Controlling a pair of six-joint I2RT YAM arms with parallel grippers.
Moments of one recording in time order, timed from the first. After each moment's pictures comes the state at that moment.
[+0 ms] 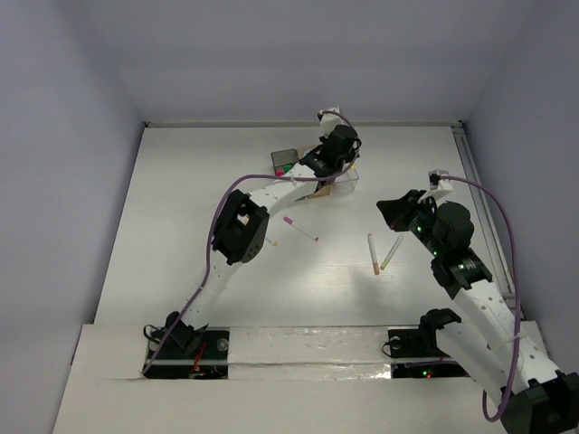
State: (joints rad) left arm -0.76 2.41 2.13 -0.10 -0.40 -0.73; right arm 0.27 0.72 0.57 0.00 -0.18 0.51
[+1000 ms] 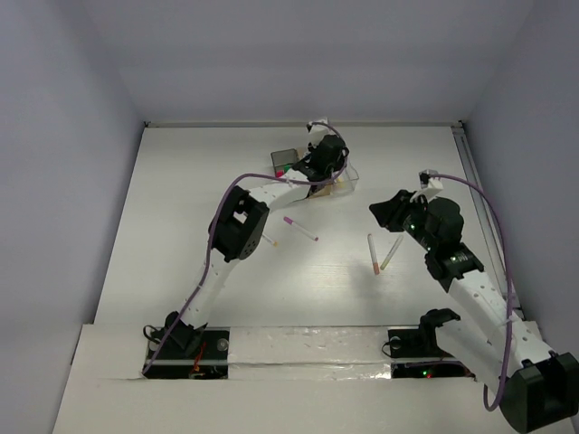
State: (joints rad) left arm -0.72 2.41 1.98 0.00 -0.41 -0.73; right arm 0.27 0.81 0.56 0.03 -0.20 0.51
